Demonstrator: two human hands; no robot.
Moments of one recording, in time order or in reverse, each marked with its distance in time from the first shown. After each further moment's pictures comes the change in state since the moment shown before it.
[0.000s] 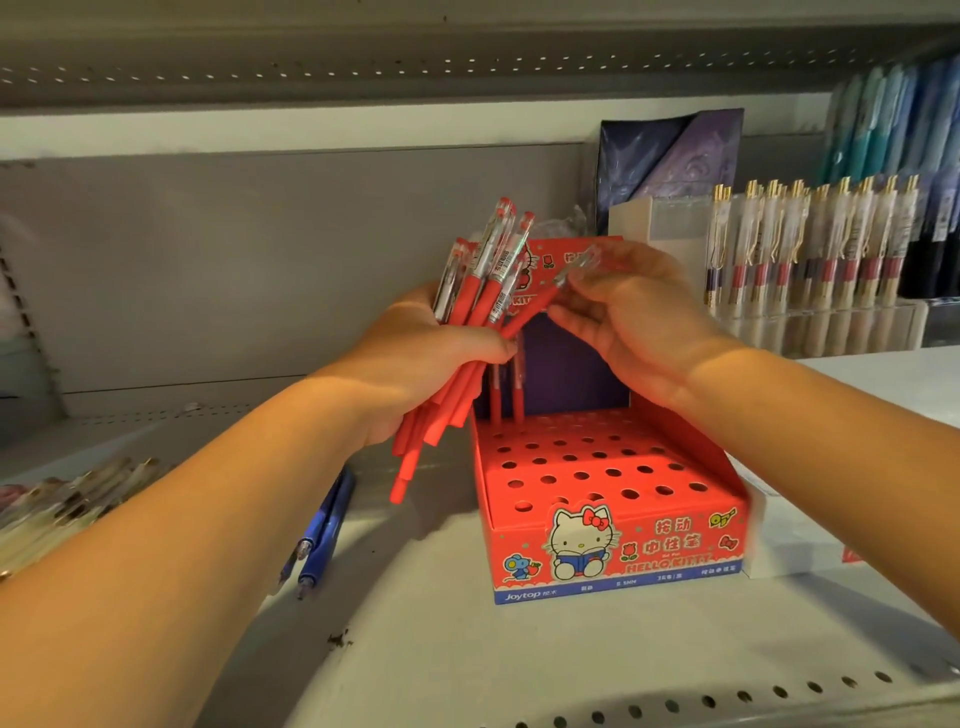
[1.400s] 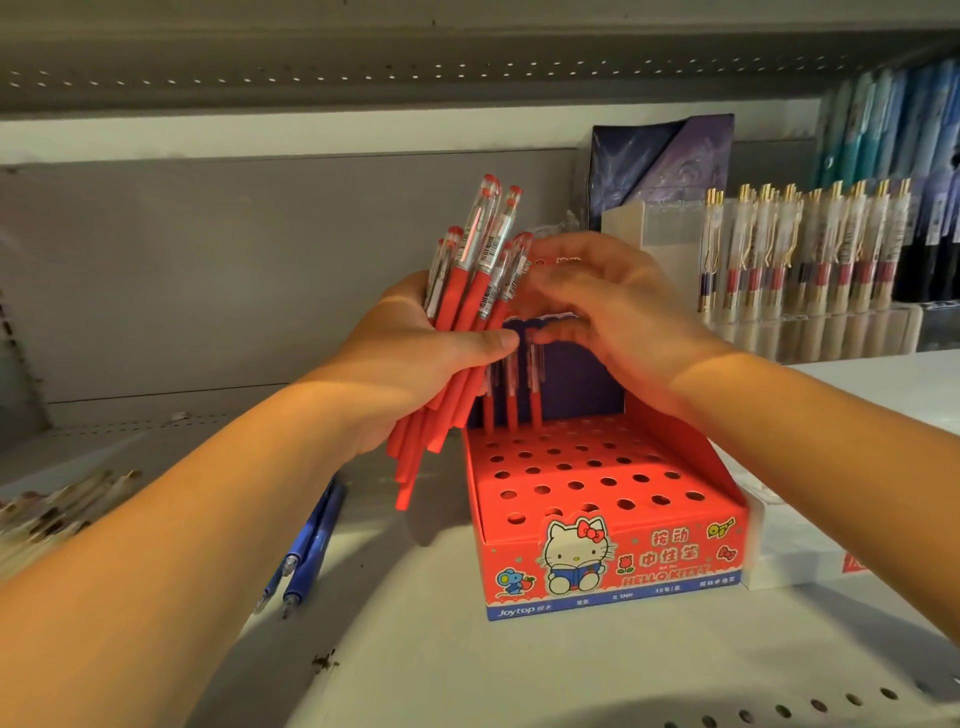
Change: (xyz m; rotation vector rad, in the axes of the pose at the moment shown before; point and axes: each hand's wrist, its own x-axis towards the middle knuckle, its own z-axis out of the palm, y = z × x) left_hand -0.002 0.005 0.002 -0.048 0.024 0.059; right_hand -0.002 -0.002 -0.002 -0.385 -0.155 -0.119
